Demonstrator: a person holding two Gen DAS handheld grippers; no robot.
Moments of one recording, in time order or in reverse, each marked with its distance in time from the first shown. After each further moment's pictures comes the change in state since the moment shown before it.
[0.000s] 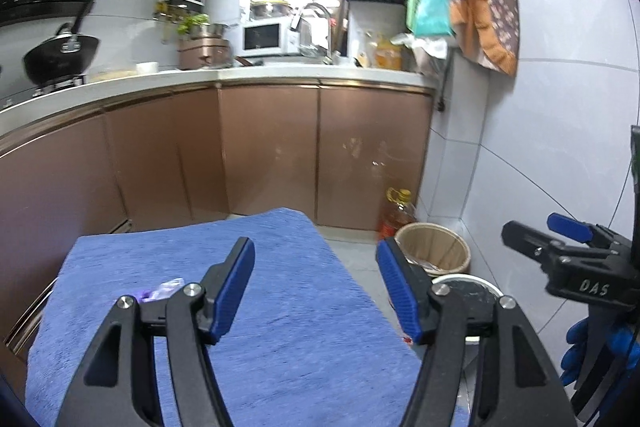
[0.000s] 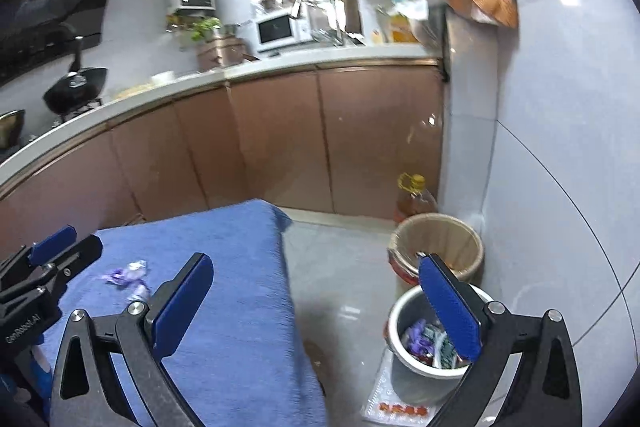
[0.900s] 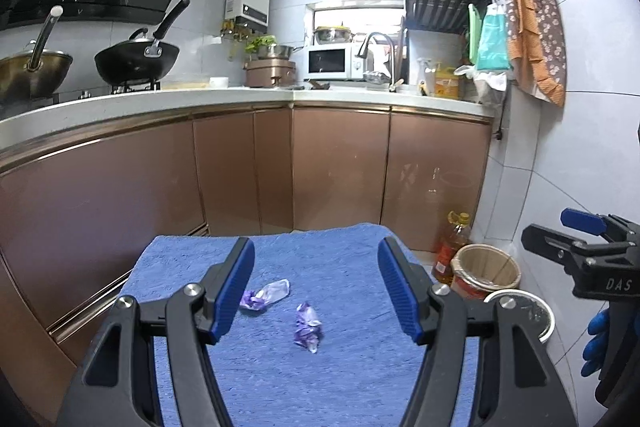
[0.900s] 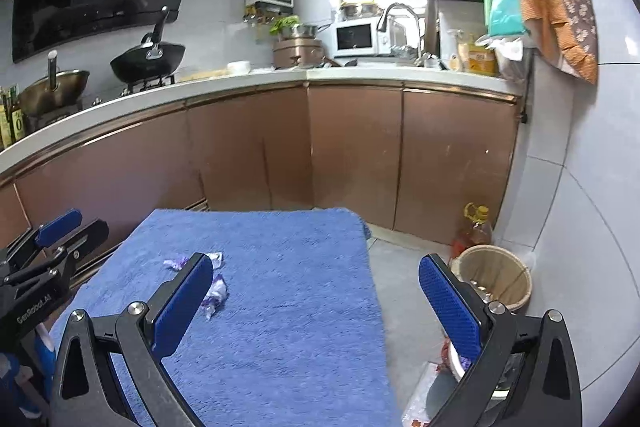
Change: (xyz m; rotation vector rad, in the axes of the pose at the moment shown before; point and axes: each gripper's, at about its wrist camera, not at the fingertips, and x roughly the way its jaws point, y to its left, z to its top) left arm -0.053 0.093 -0.023 -0.051 -0.076 0.175; right arm -0.001 0.110 0.000 -0.160 -0.010 0.166
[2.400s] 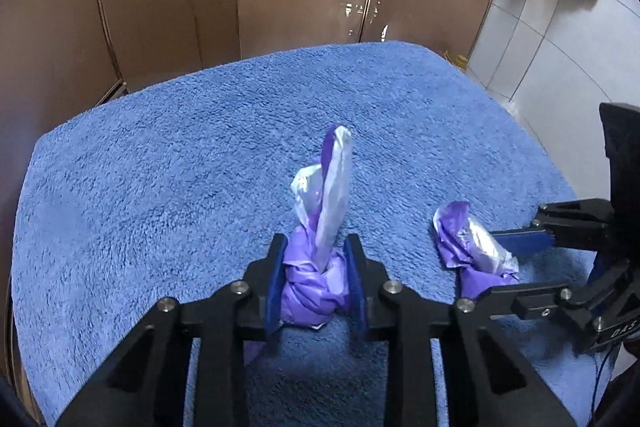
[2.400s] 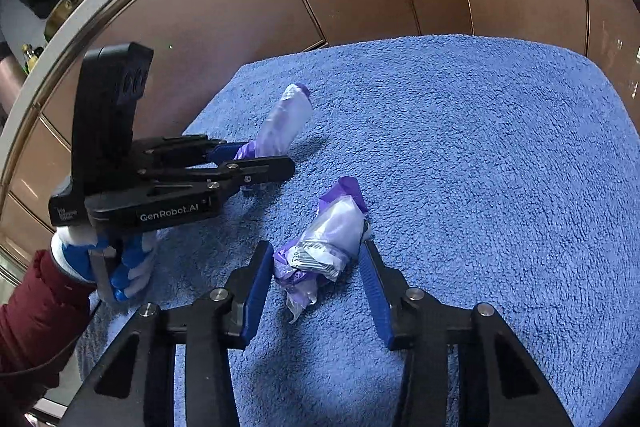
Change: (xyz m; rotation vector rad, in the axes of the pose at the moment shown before) left arm 0.272 0.112 -0.099 0.091 0.615 -0.290; right arm 0.263 0.102 -0.078 0.013 0.525 0.556
